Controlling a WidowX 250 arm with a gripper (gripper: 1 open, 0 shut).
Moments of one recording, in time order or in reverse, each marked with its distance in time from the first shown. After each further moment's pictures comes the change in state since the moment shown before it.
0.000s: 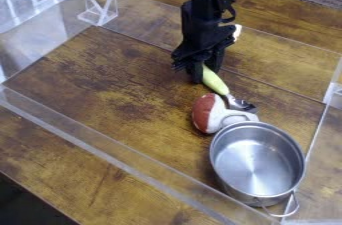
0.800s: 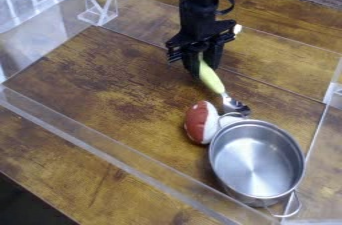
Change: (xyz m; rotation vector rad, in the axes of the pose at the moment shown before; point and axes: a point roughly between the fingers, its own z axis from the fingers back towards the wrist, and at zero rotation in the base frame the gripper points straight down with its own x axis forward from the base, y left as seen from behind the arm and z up) arm -0.001 0.004 0.020 0.026 0.080 -0.089
